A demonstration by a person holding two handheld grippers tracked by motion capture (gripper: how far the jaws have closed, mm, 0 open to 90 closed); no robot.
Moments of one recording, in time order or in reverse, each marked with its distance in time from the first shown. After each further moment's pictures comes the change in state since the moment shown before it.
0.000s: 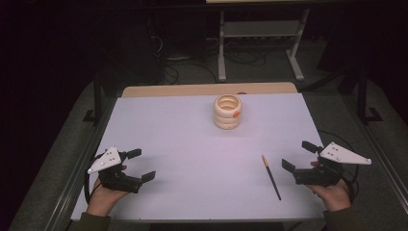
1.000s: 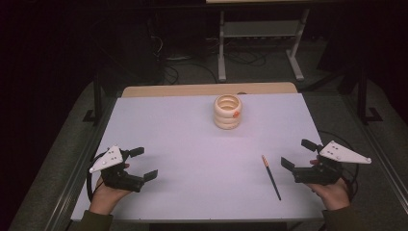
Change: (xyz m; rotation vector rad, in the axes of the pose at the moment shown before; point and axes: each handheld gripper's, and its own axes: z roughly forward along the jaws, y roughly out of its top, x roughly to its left) left arm -0.001 0.003 0.005 -0.022 -0.018 0.010; right arm 0.002 0.004 0.002 -0.015 -0.001 -0.003
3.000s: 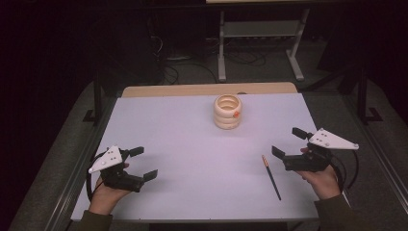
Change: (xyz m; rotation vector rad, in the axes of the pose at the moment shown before) left arm -0.001 0.002 -0.001 -0.005 0.002 0.015; right arm 0.001 0.024 0.028 -0.033 0.022 -0.037
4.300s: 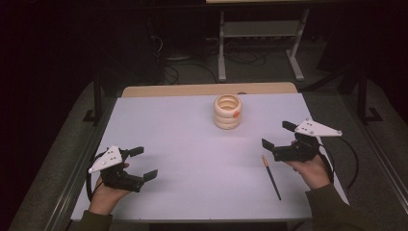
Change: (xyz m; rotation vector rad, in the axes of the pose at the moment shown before) left arm 0.000 0.000 0.000 0.002 0.002 -0.003; right arm 0.003 0.016 0.031 0.071 0.005 0.000
